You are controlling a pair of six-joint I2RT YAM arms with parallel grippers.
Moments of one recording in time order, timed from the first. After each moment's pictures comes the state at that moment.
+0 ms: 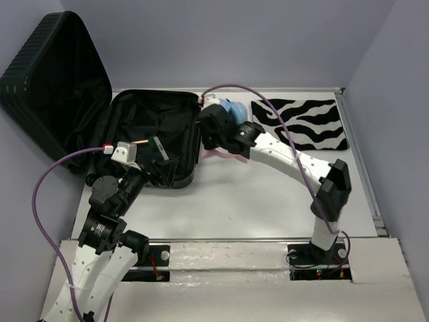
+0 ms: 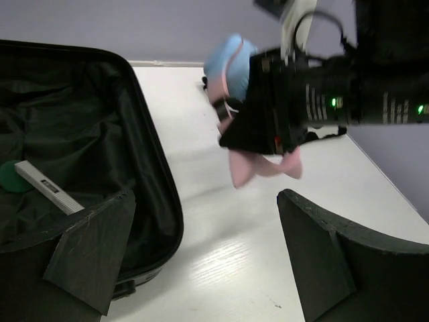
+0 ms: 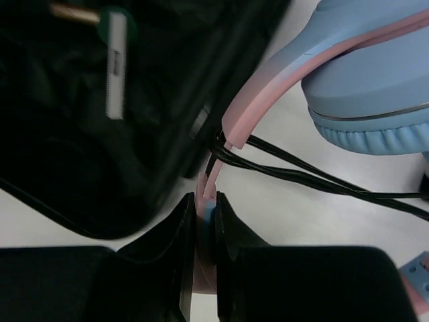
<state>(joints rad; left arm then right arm) -0.38 0.41 0.66 -0.24 0.12 -0.34 0.91 1.79 1.68 -0.62 0.34 0.39</state>
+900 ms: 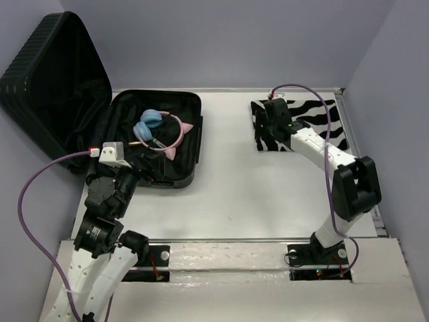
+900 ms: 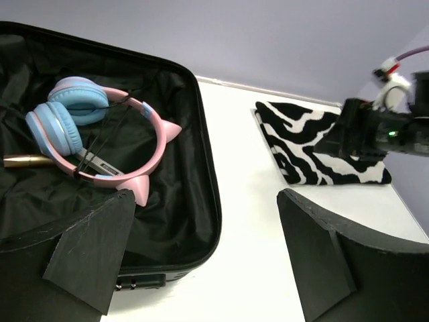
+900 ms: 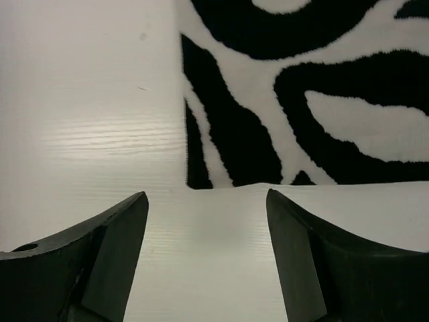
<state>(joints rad) -0.37 0.38 0.70 -0.32 -0.12 -0.38 0.44 1.66 1.33 -0.37 0.24 0.32</state>
